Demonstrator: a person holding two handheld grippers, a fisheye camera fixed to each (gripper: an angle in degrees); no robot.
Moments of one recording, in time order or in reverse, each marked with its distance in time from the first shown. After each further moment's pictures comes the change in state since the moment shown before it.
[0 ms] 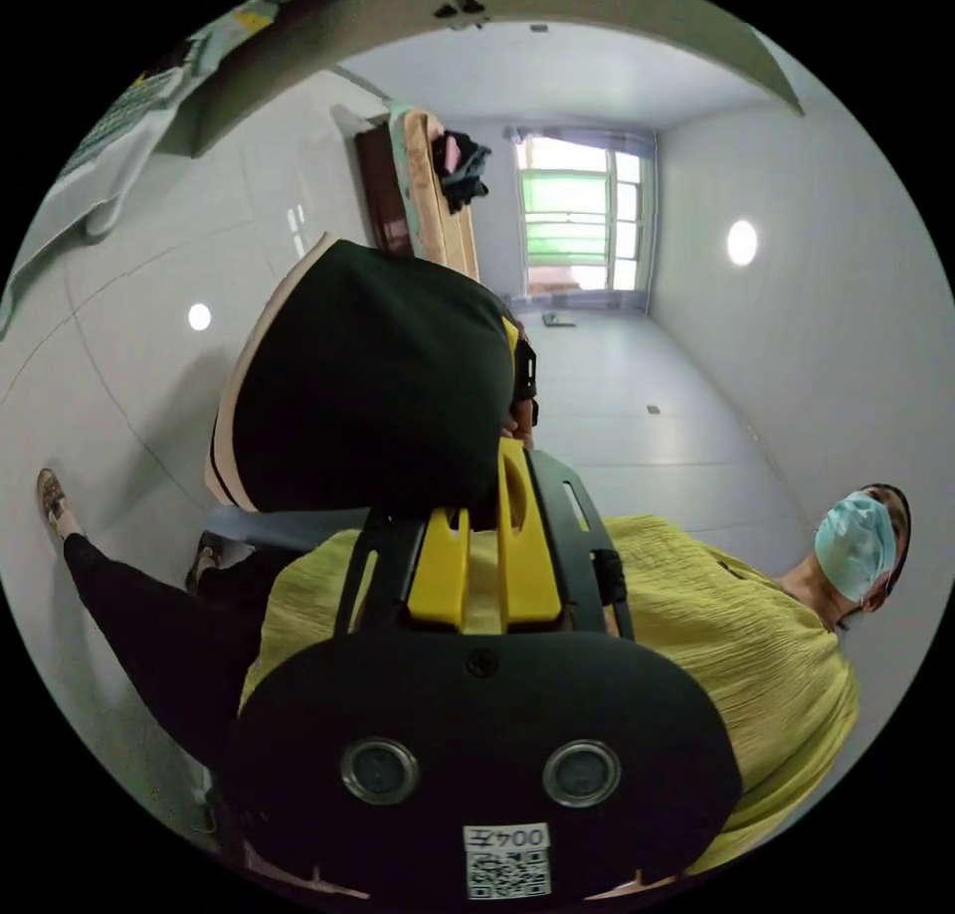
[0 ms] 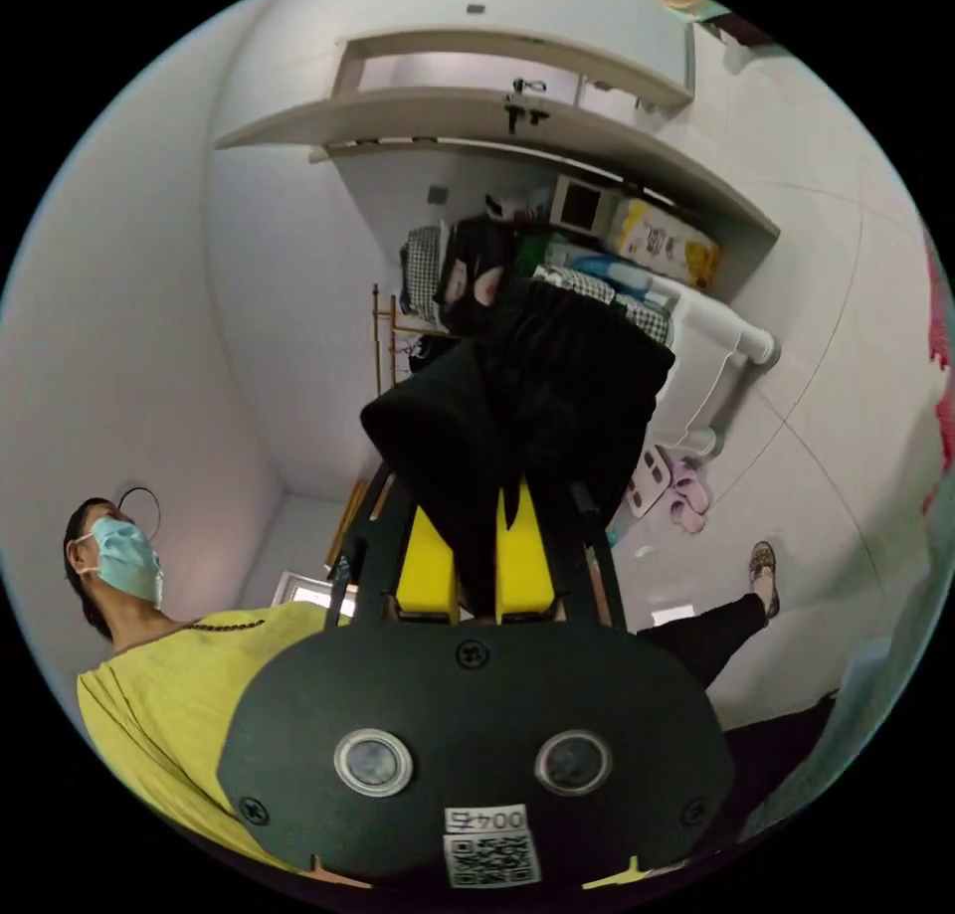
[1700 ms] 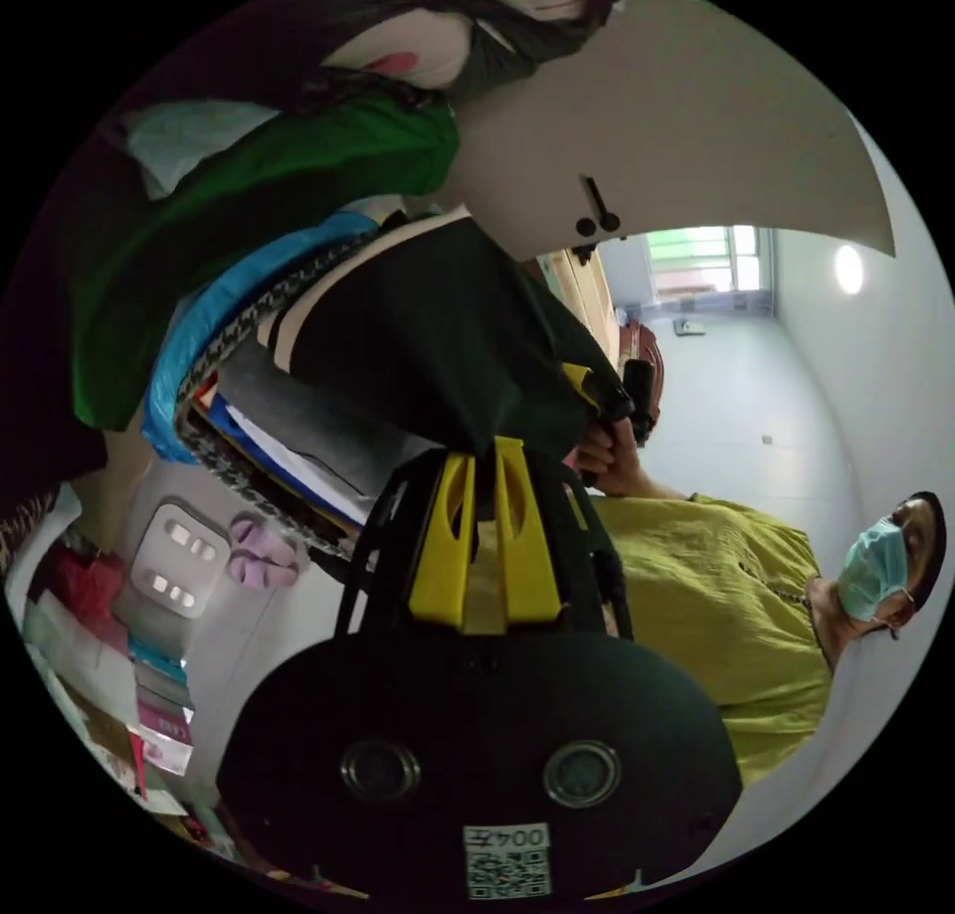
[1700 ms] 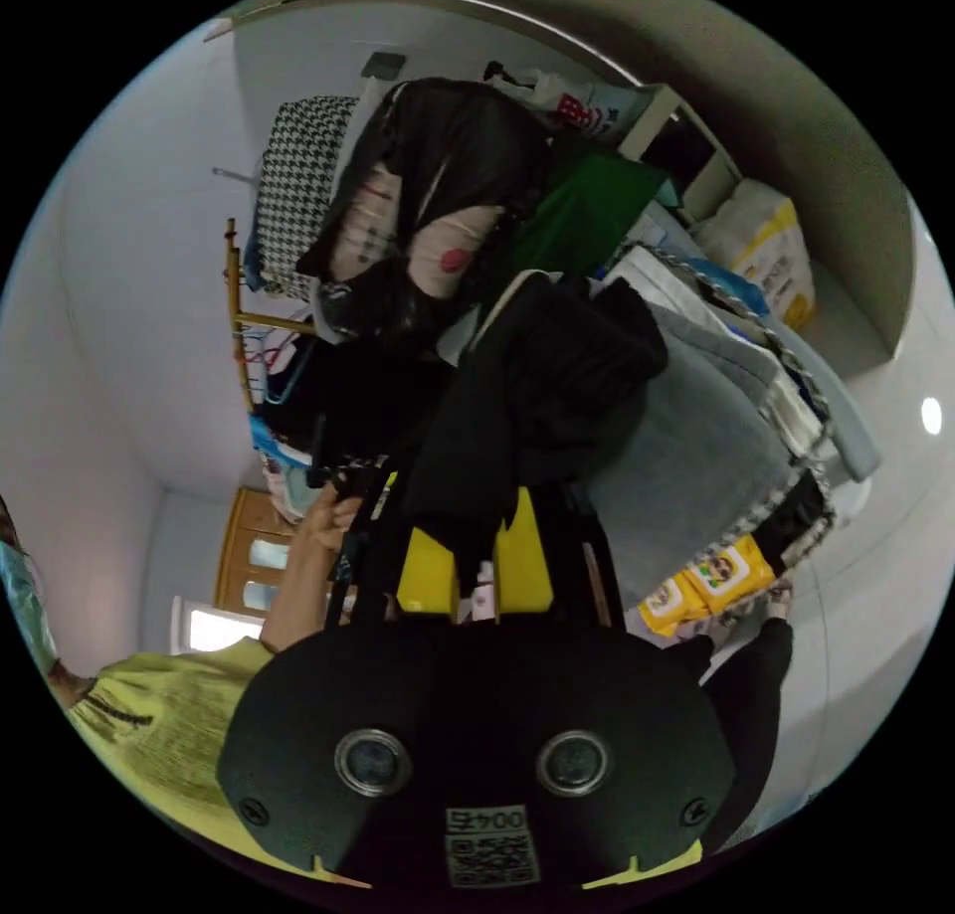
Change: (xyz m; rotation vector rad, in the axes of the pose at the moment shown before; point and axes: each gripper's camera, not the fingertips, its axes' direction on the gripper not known) left arm -0.226 -0.549 -0.824 -0.122 -0.485 0.025; right arm -0.019 -0.668 1.121 -0.177 0.291 -0.082
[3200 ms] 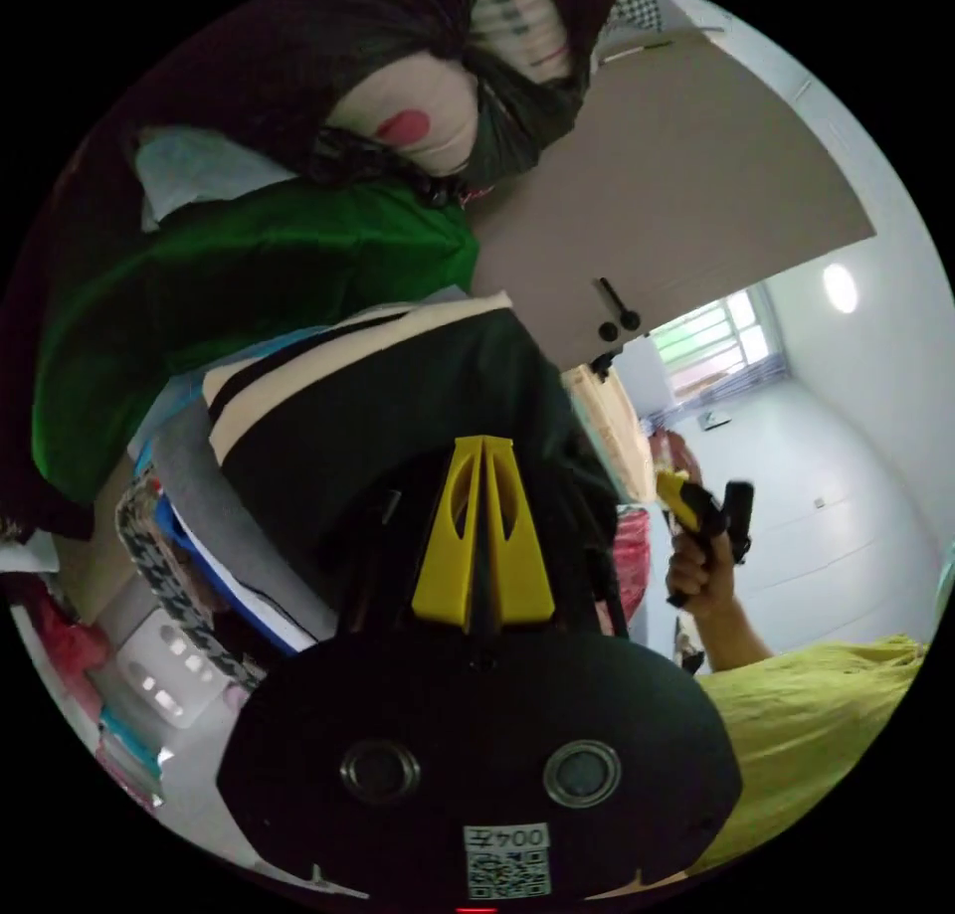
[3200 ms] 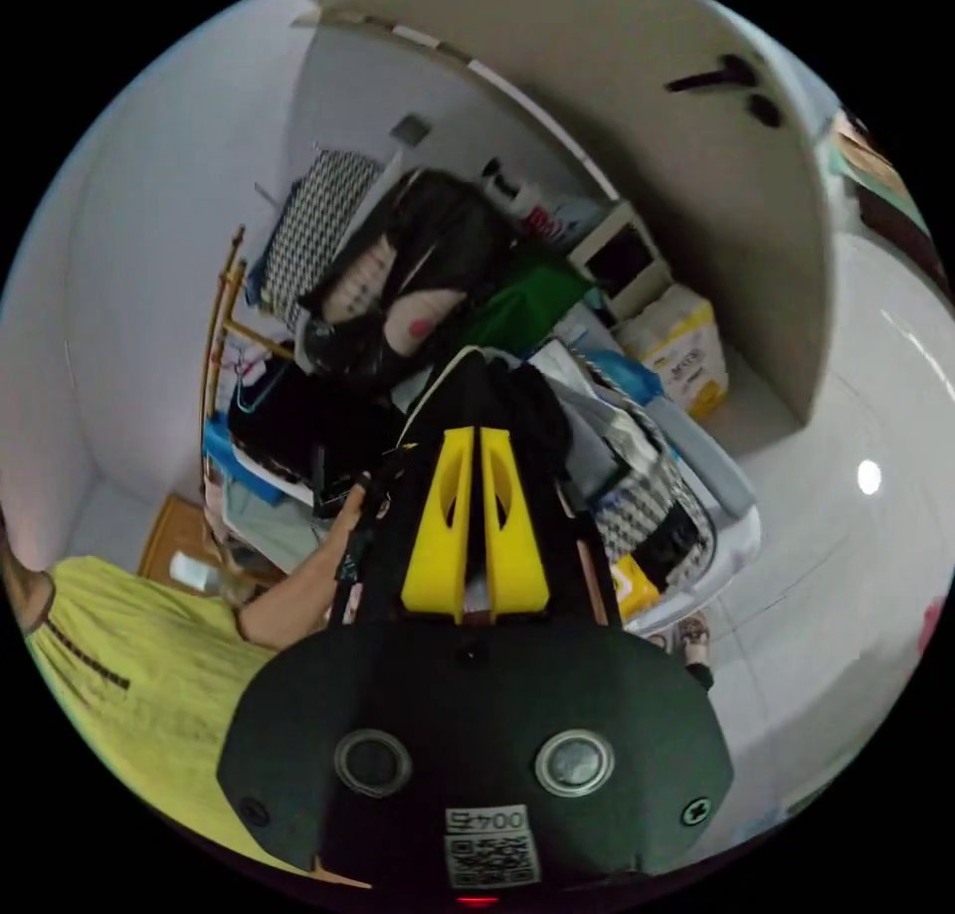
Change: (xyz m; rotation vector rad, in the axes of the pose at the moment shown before) left arm 0.229 0.057 0.171 0.481 -0.114 0.064; right arm -0.182 0.306 -0.278 0.197 0.231 -0.130
